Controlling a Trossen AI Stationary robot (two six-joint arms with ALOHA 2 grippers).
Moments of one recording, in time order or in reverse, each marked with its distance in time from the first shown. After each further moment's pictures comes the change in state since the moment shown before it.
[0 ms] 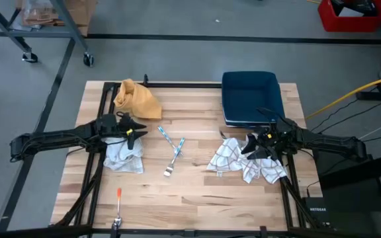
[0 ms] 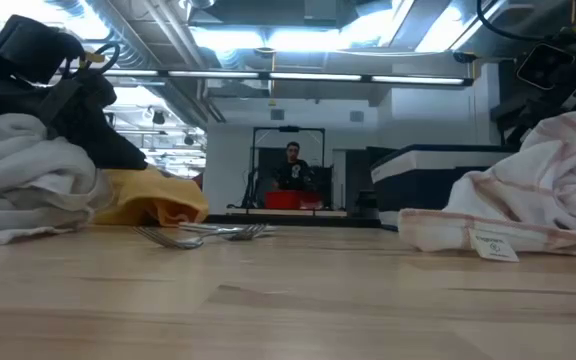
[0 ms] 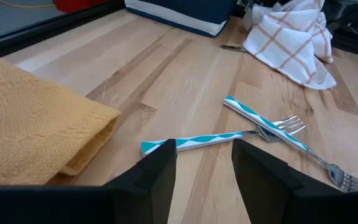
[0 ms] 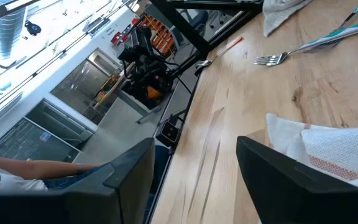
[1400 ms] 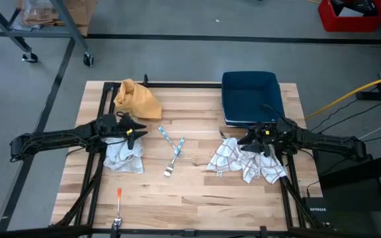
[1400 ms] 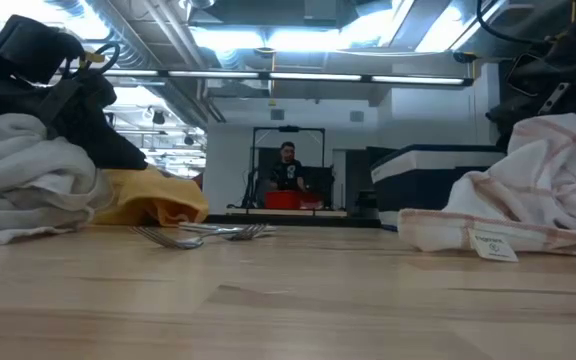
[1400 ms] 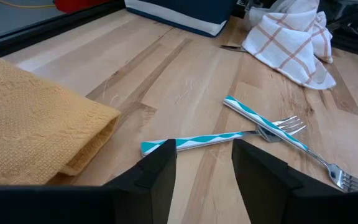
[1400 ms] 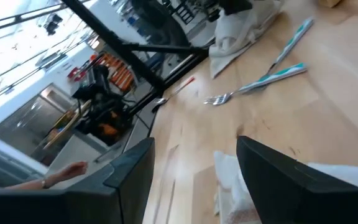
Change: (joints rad) left arm 0.000 0.000 0.000 0.000 0.000 0.000; right arm 0.001 0.000 0.000 0.001 0.263 -0.028
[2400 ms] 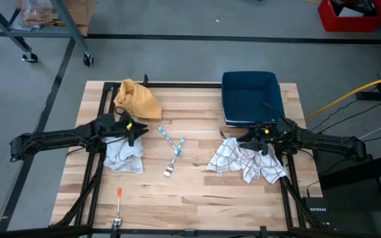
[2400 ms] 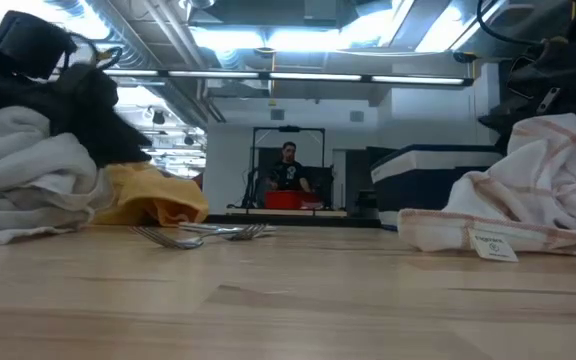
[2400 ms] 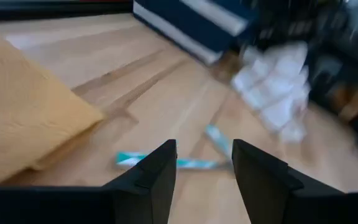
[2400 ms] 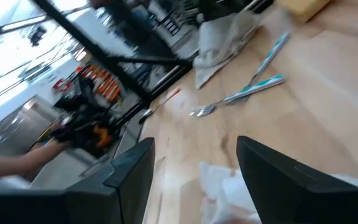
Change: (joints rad) left arm 0.000 -0.001 0.000 0.108 0.003 -0.329; right arm -0.001 0.000 -0.001 0.007 0.102 0.000
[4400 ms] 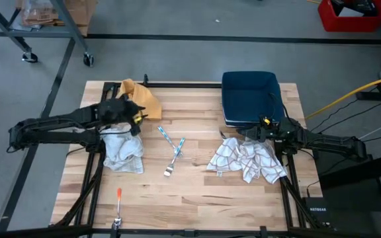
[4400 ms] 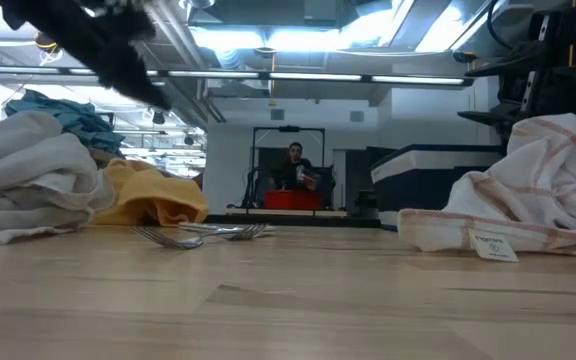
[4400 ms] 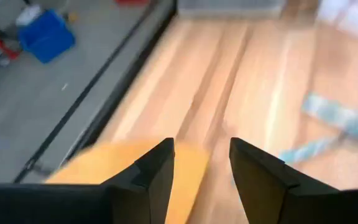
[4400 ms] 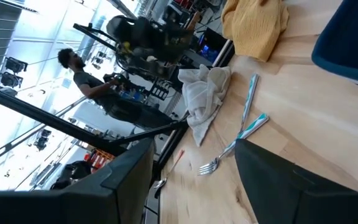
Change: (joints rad) left arm -0.027 0.337 0.560 -0.559 -0.342 0.669; right arm 0.001 0.000 0.000 0.117 0.229 0.362
